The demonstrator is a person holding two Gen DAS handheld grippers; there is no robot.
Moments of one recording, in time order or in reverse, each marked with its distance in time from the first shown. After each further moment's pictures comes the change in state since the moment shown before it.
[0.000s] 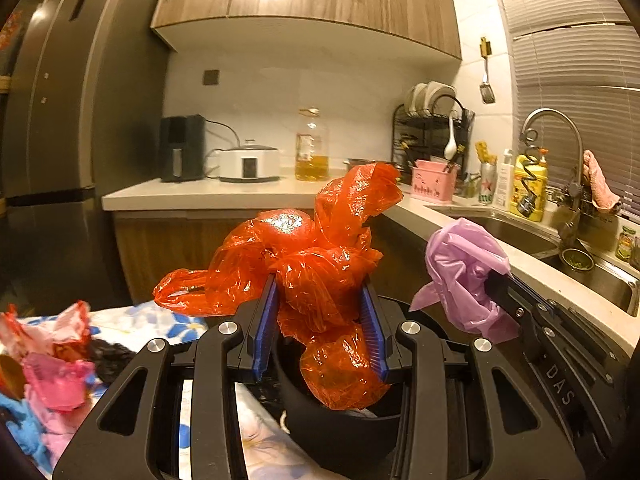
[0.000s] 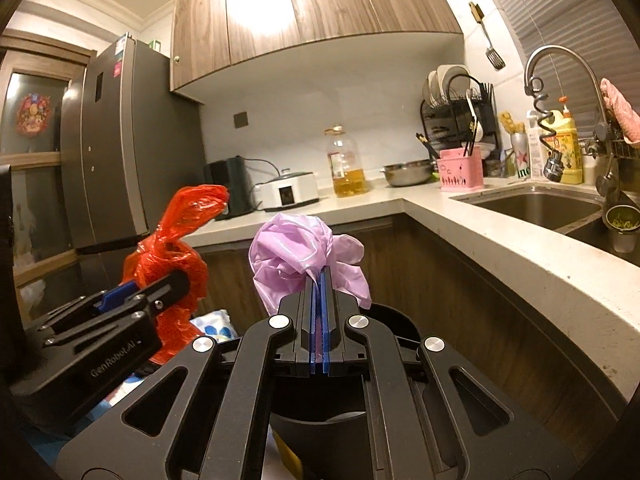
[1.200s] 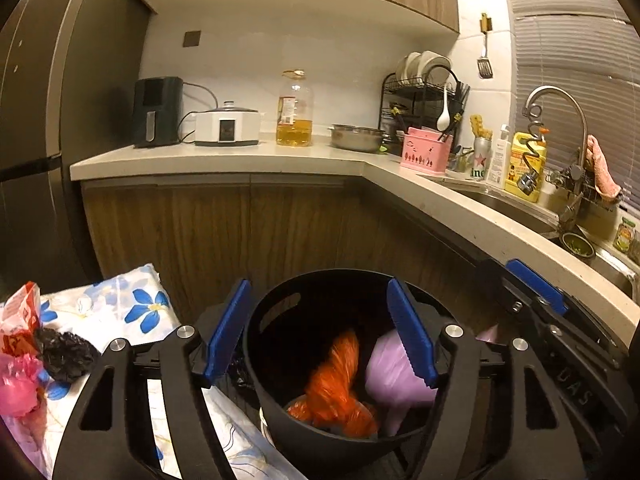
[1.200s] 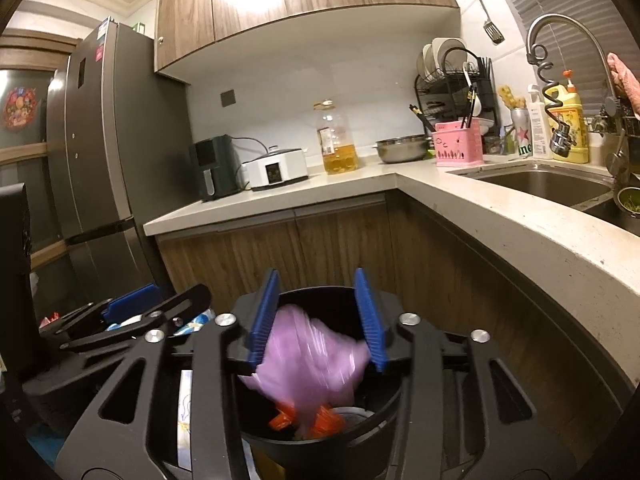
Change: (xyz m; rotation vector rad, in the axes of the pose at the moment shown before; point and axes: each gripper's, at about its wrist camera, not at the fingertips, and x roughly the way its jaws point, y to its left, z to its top) left arm 0.068 0.012 -0.015 -0.034 0.114 -0.066; right arm 0.043 -0.018 -0.011 0.015 0.073 -0.020
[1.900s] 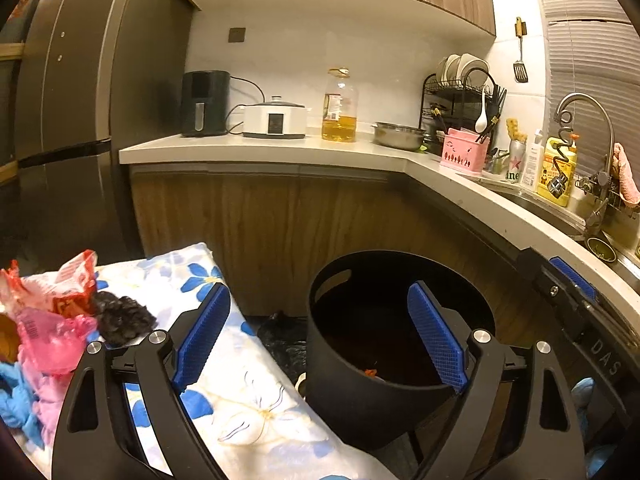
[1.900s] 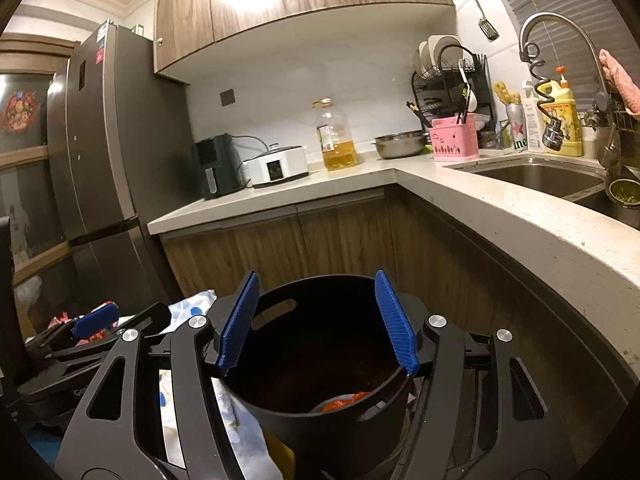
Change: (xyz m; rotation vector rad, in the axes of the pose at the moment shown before) left arm -0.047 0.020 -0.017 -0.041 0.011 0.146; right arm -0.028 0.013 -0.004 0.000 0.014 0.000
